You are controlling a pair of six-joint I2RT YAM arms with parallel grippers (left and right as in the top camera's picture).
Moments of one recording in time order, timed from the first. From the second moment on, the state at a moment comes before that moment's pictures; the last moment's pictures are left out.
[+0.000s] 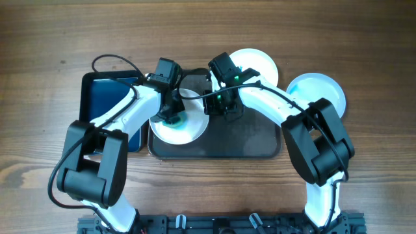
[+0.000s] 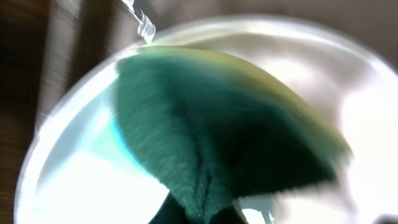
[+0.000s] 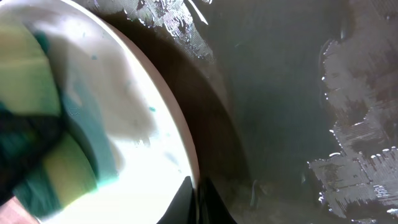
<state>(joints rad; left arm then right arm) -0.31 1.83 1.12 -0.67 0.01 -0.63 0.56 2.08 1.40 -0.61 -0.37 0.47</state>
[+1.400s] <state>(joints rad) -0.14 1.68 1.42 -0.88 0.09 -0.62 0.56 2.08 1.40 -0.60 -0.37 0.47</state>
